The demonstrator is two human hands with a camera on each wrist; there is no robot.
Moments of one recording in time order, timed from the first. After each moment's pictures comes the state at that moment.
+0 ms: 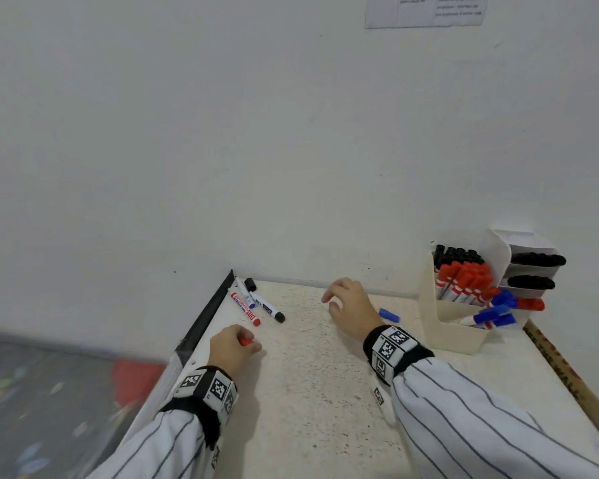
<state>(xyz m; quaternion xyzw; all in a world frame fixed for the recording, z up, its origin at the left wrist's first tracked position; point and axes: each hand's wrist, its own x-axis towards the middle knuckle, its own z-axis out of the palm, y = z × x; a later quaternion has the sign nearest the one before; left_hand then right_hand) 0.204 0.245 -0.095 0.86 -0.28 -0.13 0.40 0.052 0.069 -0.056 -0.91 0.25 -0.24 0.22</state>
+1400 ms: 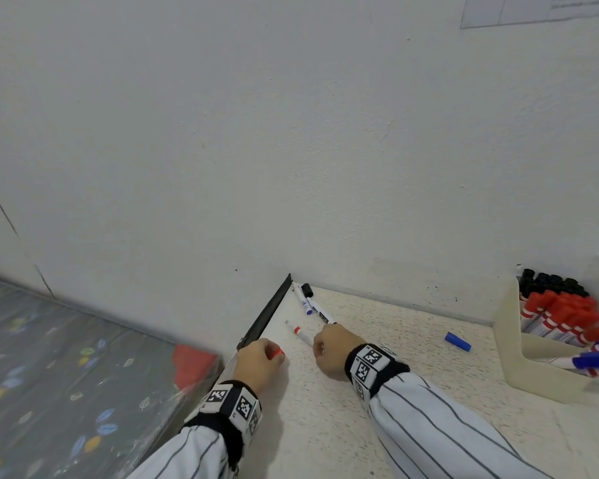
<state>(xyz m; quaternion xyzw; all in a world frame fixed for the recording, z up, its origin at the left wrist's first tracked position) 0.226 0.289 -0.100 0.89 -0.25 -0.11 0.36 0.141 0.141 -0.068 -0.96 0.20 0.10 0.17</state>
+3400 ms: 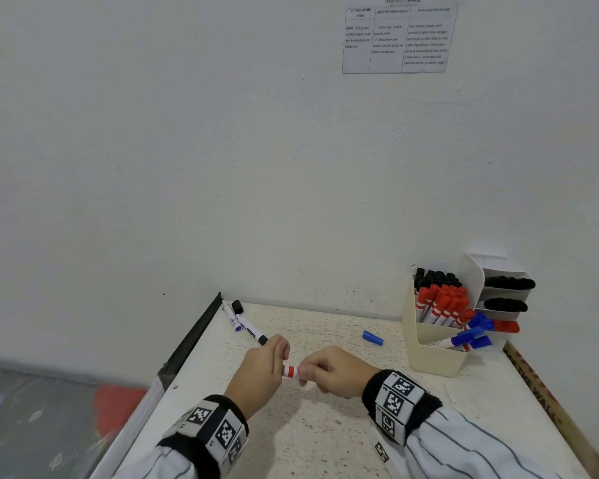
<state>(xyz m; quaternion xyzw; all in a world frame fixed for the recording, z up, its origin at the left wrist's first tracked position) 0.127 0.227 -0.050 0.76 -0.52 -0.07 0.39 0.002 0.105 -0.035 -0.91 0.13 0.00 0.40</state>
